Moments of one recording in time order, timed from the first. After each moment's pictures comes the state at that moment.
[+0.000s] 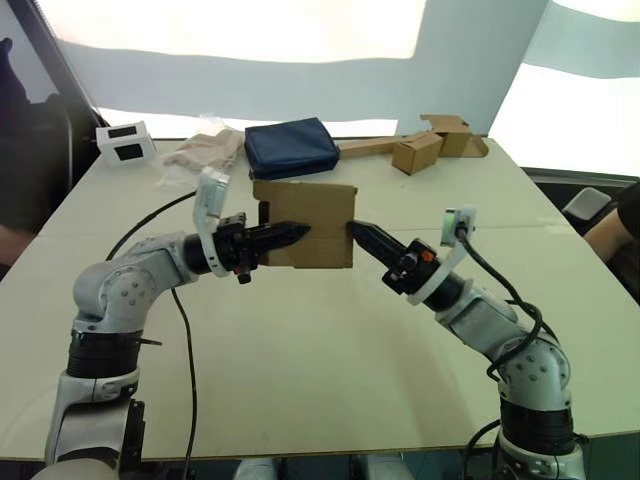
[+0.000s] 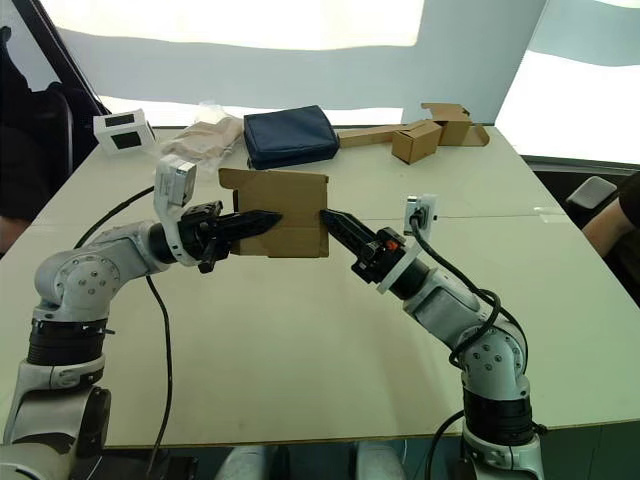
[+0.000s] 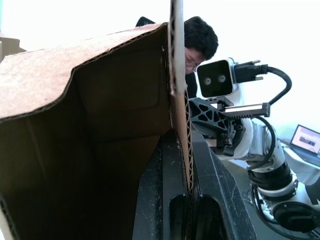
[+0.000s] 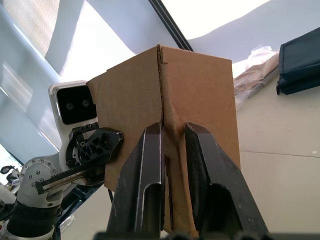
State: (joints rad) left arm -0.64 0.54 0.13 -0.09 -0.94 0.88 -0.96; right arm -0.36 -0.27 -0.12 -0.46 1.20 0.78 0.21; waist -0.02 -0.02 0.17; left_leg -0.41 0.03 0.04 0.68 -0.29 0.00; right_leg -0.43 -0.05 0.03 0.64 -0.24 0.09
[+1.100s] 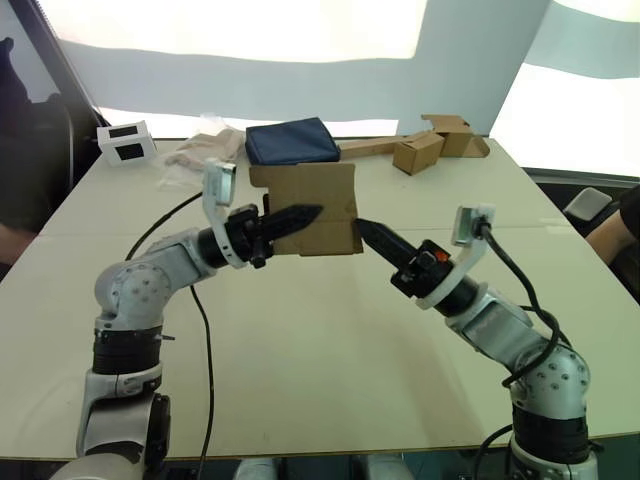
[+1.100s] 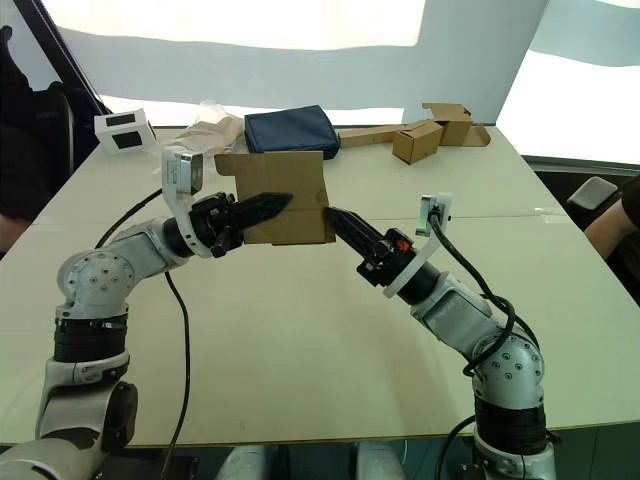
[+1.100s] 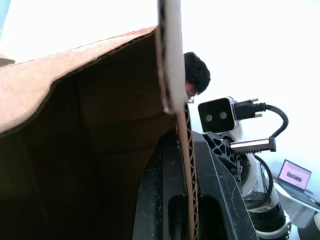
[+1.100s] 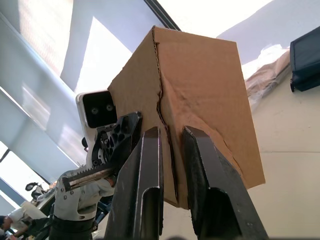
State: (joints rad) left arm -0.68 0.42 0.19 -0.09 -1.04 0.93 -0.81; right arm -0.31 -0.33 -0.16 -0.49 1.44 0.76 0.13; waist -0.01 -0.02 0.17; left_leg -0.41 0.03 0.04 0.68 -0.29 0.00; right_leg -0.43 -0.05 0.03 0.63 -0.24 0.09
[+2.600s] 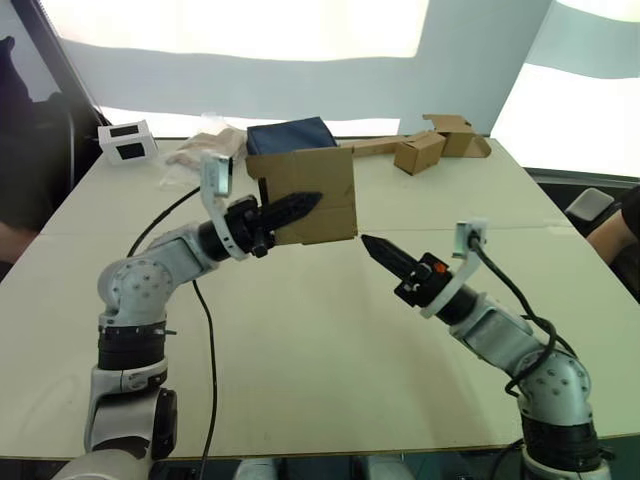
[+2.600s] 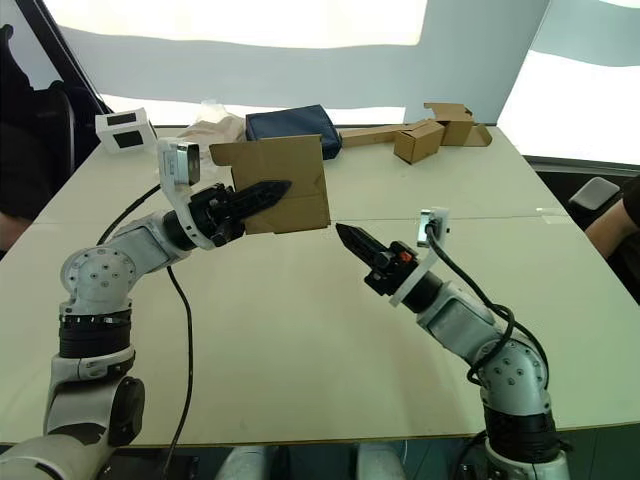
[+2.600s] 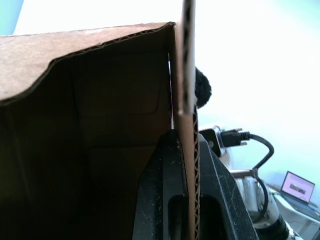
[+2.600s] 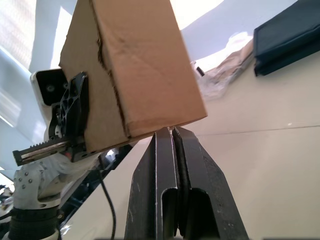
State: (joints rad) left arm -0.70 0.39 0.21 -0.08 -1.05 0.93 -0.79; right arm -0.27 -0.42 -0.20 -0.43 1.38 0.73 0.16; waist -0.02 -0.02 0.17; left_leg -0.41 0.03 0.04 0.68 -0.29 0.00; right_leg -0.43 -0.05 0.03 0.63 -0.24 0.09
